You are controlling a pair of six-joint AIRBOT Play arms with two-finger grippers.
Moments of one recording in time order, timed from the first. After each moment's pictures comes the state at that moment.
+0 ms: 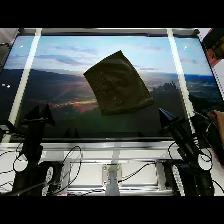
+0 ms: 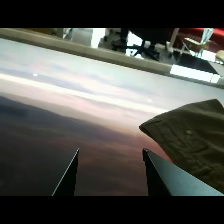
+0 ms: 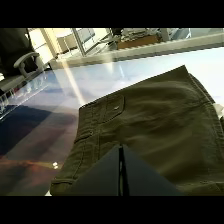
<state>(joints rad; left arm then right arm) -0.01 0.00 -0.02 -0.01 0.00 -0.20 0.00 0.00 0.00 0.00 0.47 0.30</state>
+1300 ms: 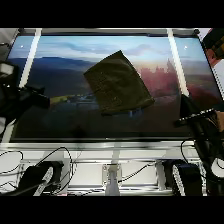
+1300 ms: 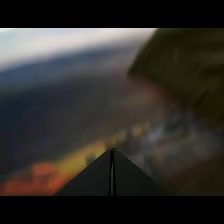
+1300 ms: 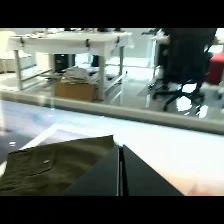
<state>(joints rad) -0.01 -0.63 0.81 1.43 -0.86 -1.19 0.00 -0.03 0.29 -0.36 0.28 0.33</state>
